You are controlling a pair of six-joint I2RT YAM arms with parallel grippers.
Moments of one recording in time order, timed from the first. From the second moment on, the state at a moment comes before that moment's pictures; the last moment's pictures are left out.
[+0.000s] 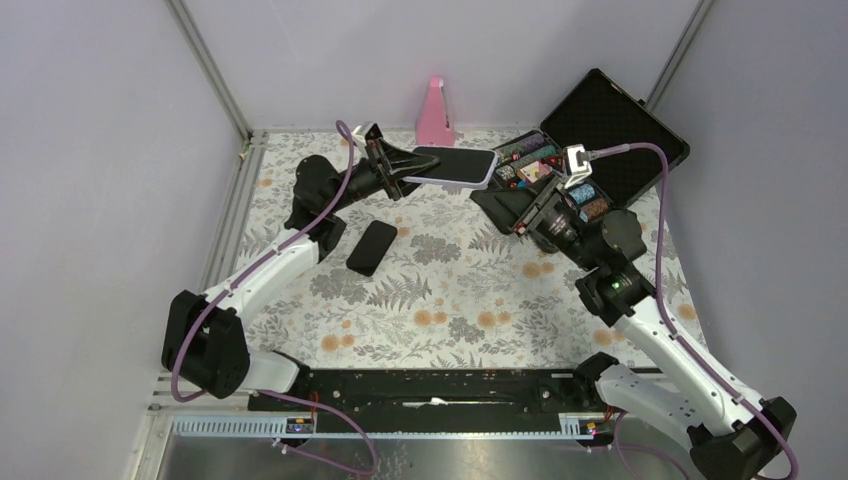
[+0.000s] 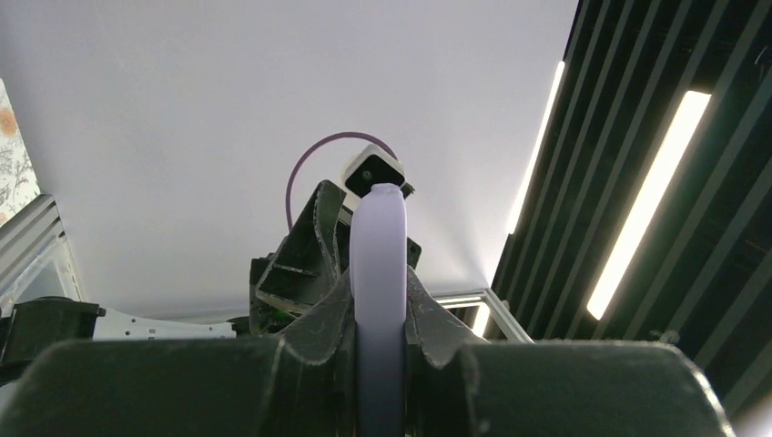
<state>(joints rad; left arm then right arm) -0.45 1.36 1.01 0.67 0.72 -1.98 0.57 0.86 0.84 0.37 -0.35 1.12</state>
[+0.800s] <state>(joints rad) -0.43 1.35 1.01 0.66 0.71 -1.99 0.57 0.97 0.78 0.64 -0.26 1.24</state>
